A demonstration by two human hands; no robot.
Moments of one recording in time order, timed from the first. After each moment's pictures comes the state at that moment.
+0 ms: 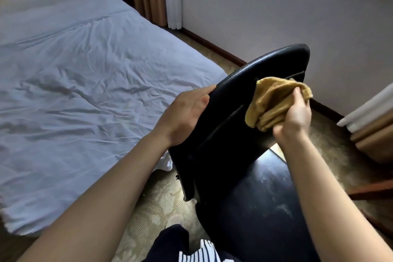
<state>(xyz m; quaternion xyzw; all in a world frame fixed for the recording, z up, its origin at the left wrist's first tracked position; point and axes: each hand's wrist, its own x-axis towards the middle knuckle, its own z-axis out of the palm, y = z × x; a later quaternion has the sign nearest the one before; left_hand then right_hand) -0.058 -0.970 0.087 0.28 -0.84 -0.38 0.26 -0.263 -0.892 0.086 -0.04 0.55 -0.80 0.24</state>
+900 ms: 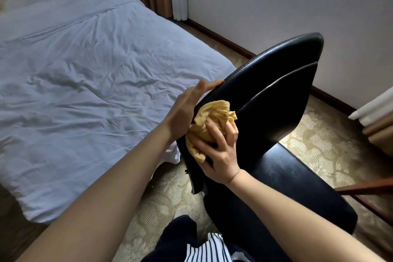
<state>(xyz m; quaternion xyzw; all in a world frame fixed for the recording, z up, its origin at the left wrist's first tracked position) -0.049 -0.972 0.081 0.28 -0.70 -0.58 0.30 -0.148 -0.885 -0.028 -0.71 0.53 -0.43 -0.18</state>
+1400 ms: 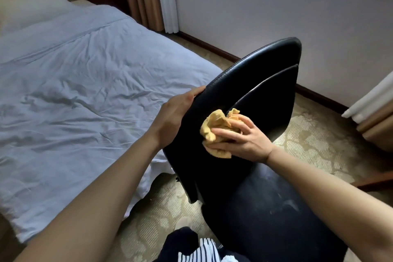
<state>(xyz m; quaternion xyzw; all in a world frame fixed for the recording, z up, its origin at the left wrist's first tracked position) -0.050 -0.966 0.083 0.28 -0.77 -0.49 0.29 -0.275 -0.886 -0.025 -0.85 0.39 -0.23 -0.28</state>
